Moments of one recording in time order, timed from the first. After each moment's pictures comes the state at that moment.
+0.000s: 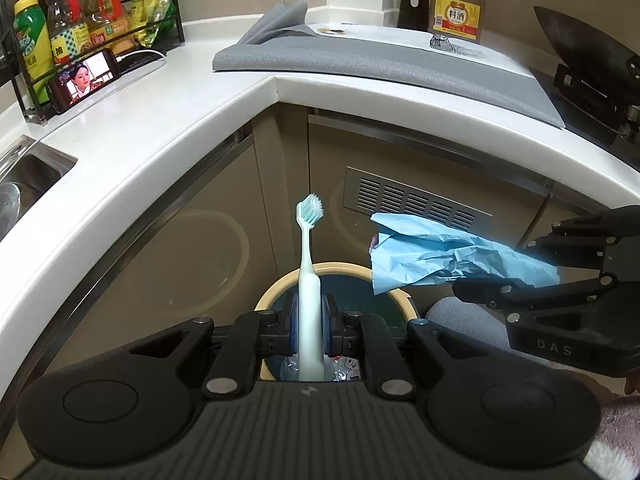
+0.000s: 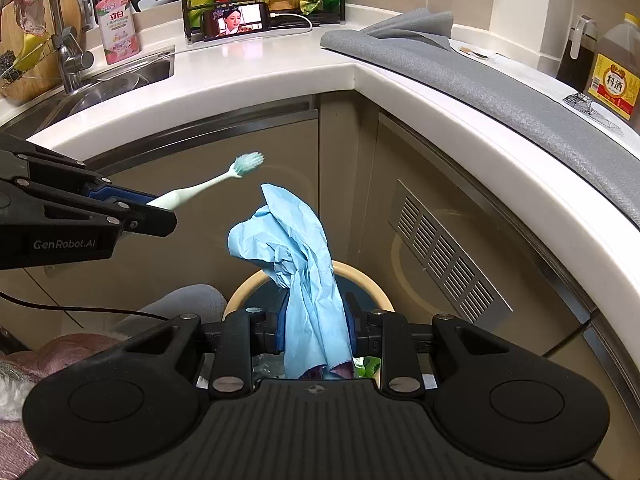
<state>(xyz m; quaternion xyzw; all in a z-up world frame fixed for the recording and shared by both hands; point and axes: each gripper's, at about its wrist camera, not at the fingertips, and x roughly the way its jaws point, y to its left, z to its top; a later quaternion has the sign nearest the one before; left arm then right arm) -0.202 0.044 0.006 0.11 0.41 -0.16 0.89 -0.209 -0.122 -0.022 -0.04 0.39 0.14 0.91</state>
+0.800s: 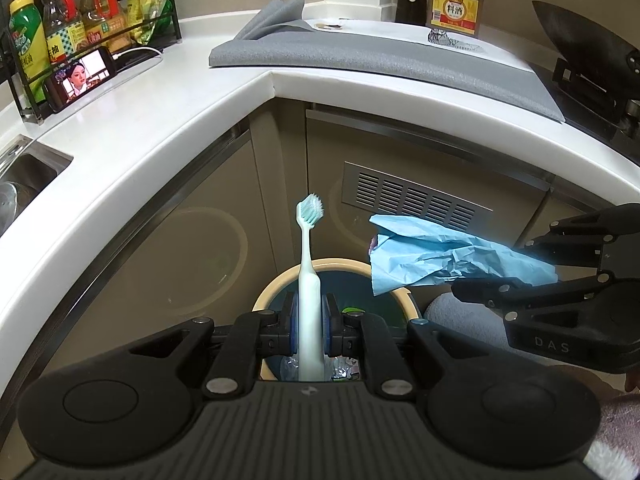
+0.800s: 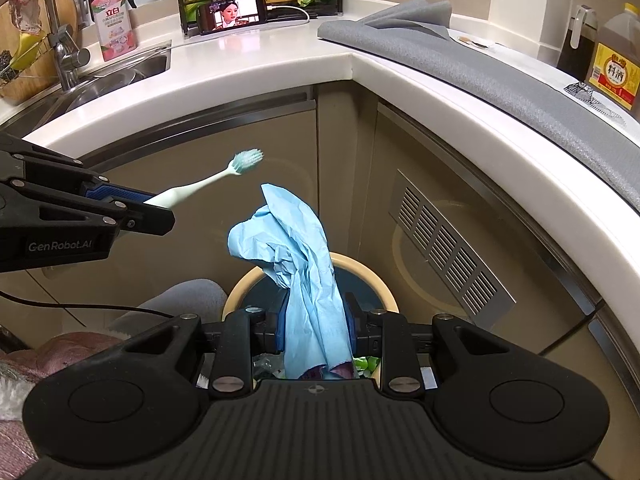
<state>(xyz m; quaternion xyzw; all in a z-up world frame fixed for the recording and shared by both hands) -0.200 0.042 0.003 0.11 0.41 -0.16 0.89 -0.204 -0.122 -0.027 -0.04 0.40 0.14 0.90</state>
